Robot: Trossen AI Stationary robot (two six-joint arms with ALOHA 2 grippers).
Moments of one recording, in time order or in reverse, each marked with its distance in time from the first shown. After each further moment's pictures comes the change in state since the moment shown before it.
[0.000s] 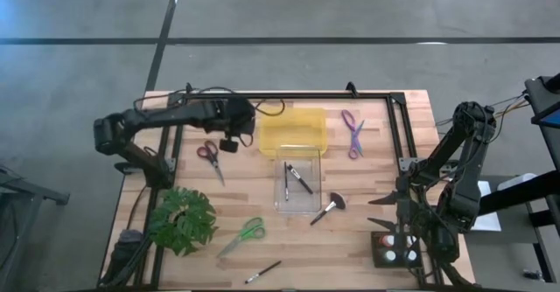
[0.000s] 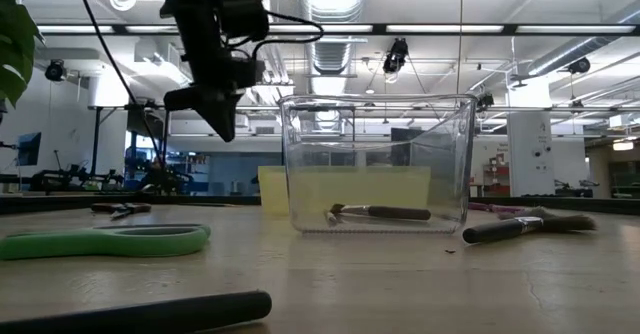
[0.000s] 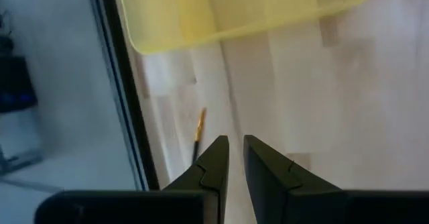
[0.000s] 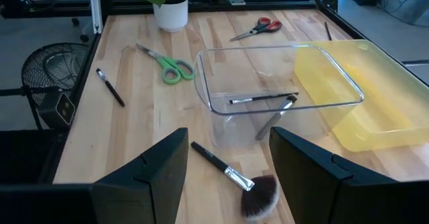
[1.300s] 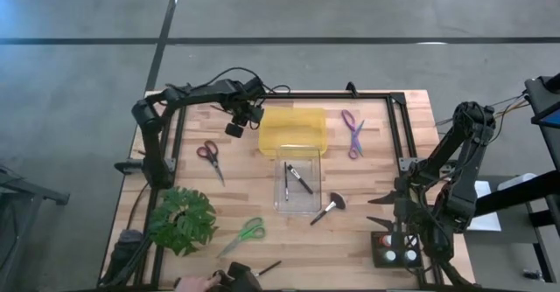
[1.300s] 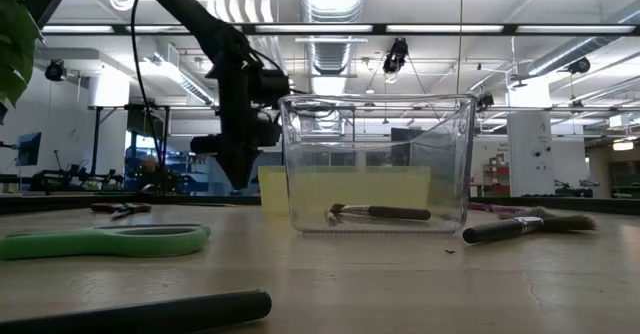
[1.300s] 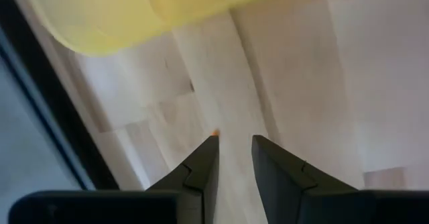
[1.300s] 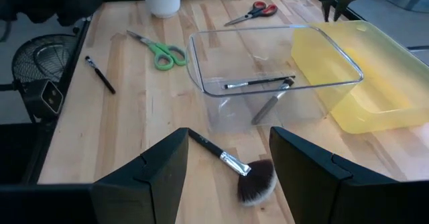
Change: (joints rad) left arm 0.277 0.391 0.217 -0.021 0.209 0.331; right arm 0.000 0.000 -0.059 -0.002 -0.024 0.072
